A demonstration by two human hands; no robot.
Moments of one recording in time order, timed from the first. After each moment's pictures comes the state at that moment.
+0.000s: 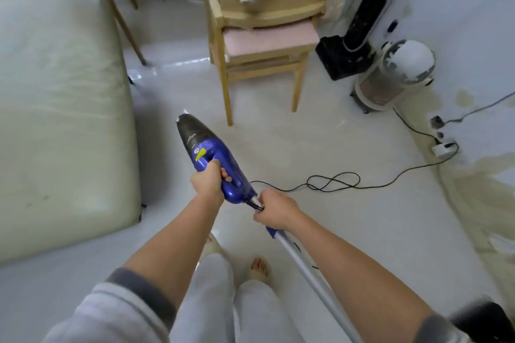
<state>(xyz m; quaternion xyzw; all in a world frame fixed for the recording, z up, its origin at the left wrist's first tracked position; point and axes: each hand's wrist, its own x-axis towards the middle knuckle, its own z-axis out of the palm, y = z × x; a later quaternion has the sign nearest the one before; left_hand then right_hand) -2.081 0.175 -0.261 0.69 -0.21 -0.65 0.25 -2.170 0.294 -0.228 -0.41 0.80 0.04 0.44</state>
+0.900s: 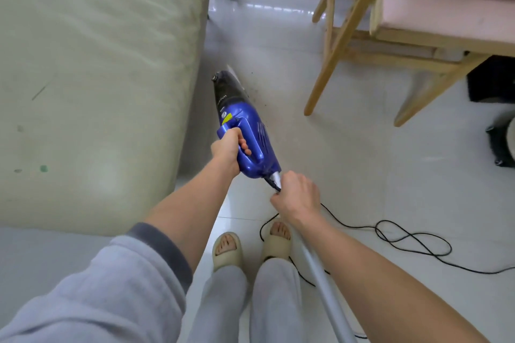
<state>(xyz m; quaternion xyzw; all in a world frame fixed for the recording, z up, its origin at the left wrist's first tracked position) -2.027 -0.055 -0.486 0.72 -0.06 -0.64 0.25 -2.127 0.051 -0.431 -0.51 0.78 0.11 0.34</state>
